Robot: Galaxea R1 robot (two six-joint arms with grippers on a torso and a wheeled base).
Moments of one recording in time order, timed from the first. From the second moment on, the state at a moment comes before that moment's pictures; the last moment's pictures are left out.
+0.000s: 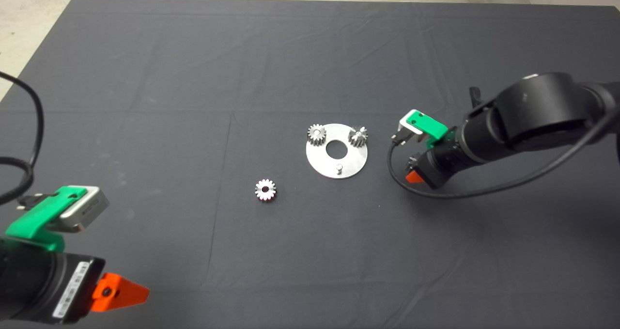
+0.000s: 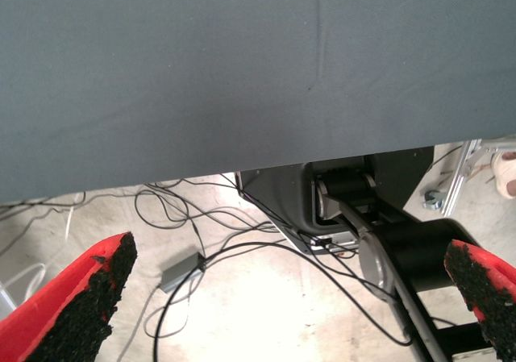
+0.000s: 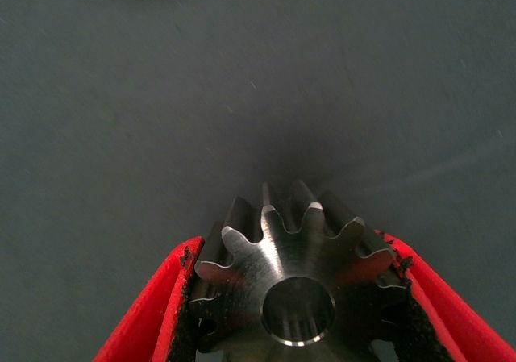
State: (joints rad) left arm -0.67 1.83 -0.30 0.00 1.42 -1.42; right arm 0.35 2.33 -0.76 -0.52 -1.47 0.93
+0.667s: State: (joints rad) left arm -0.60 2.11 -0.69 0.06 1.41 -1.32; right arm 0.22 2.31 -0.74 -0.57 -1.48 0.93
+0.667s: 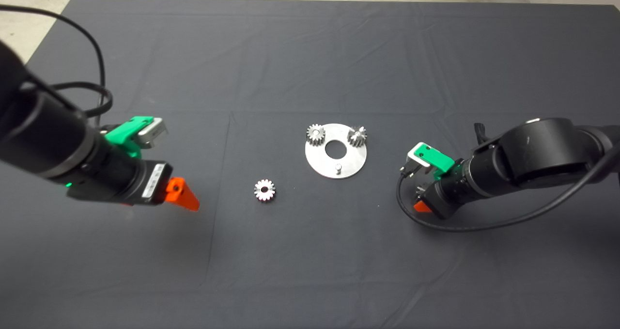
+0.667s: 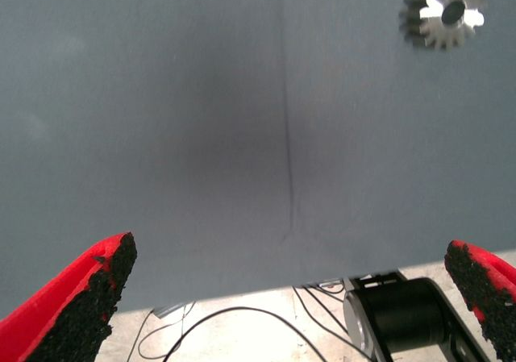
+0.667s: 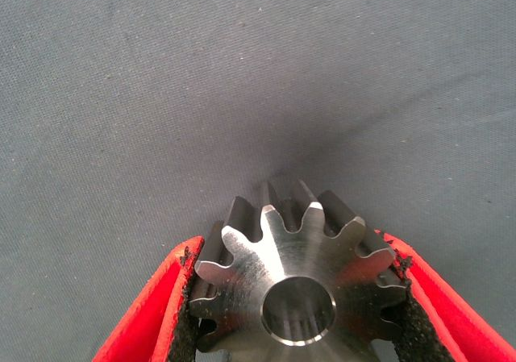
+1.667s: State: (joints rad) left arm -0.49 2.38 -0.93 0.15 1.43 -1.33; right arm 0.19 2.23 -0.74 -0.61 -1.48 0.93
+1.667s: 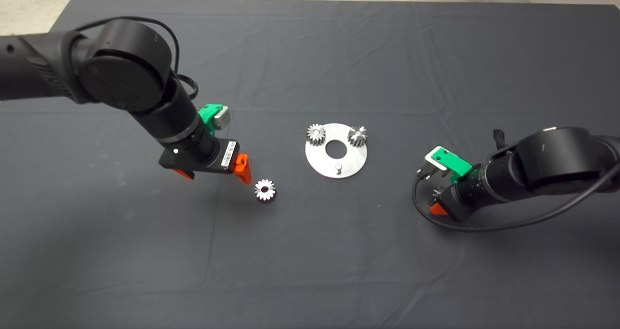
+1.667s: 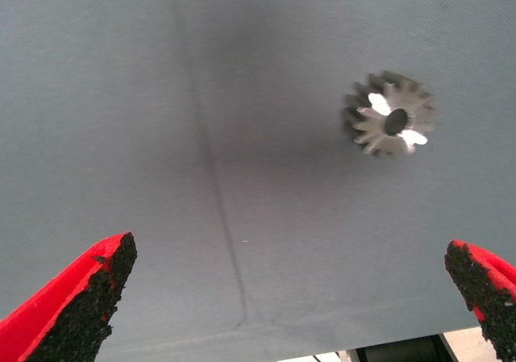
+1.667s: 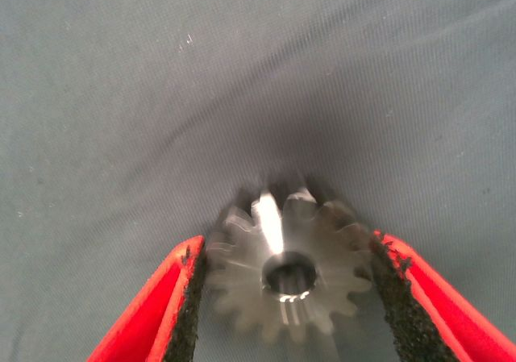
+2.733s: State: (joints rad) left arm -0.39 2.53 -0.98 0.34 1.50 -1.37; right arm 0.47 2.03 -0.55 -0.31 -1.46 0.97
